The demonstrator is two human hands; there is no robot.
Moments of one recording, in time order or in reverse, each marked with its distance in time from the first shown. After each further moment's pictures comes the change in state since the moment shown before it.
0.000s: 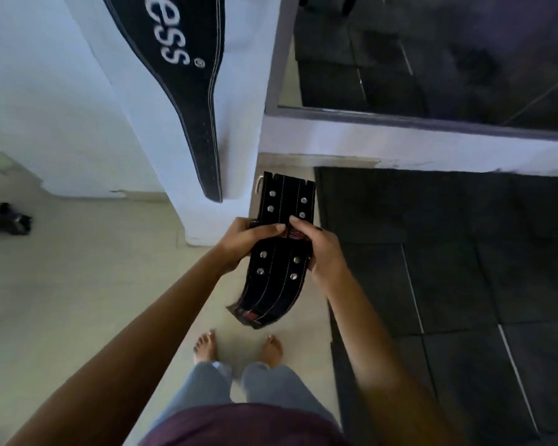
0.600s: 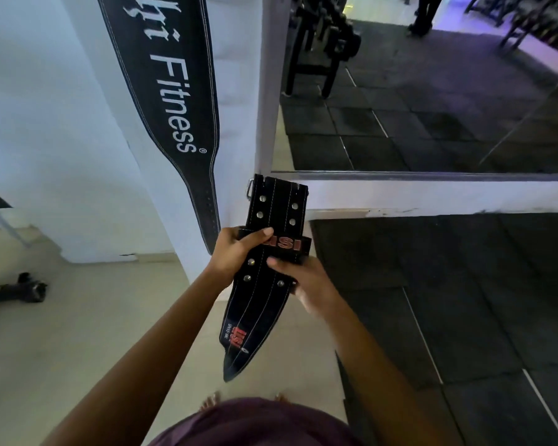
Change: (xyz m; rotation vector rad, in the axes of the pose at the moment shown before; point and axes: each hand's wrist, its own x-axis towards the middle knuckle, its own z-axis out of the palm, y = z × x) left_hand -0.096 0.126 0.033 -0.012 0.125 0.432; right_hand -0.110 -0.058 0.017 -0.080 -0.289 -0.376
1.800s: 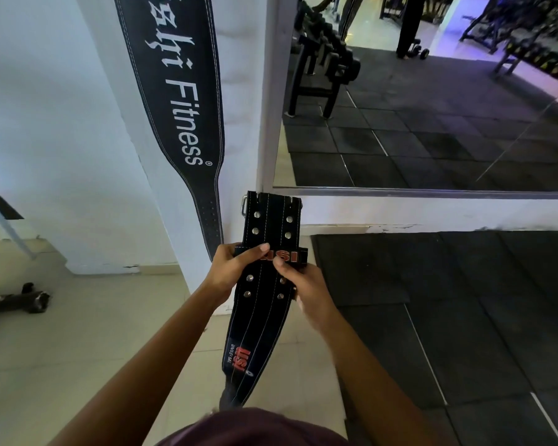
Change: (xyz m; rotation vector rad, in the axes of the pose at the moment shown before) left_hand -0.017 0.005 -0.001 -0.016 -0.007 0.061; right_hand -0.015 -0.012 0.006 -0.087 0.079 -0.176
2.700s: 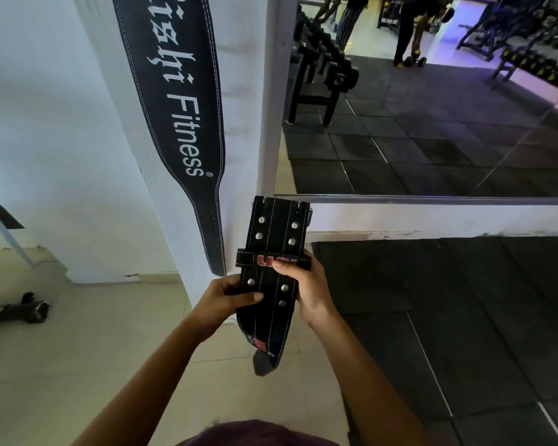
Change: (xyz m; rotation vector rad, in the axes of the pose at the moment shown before) left_hand -0.013 -0.025 -0.033 0.083 -0.220 -0.077; right_hand 0.018 -0.023 0.006 0.140 0.092 -0.091
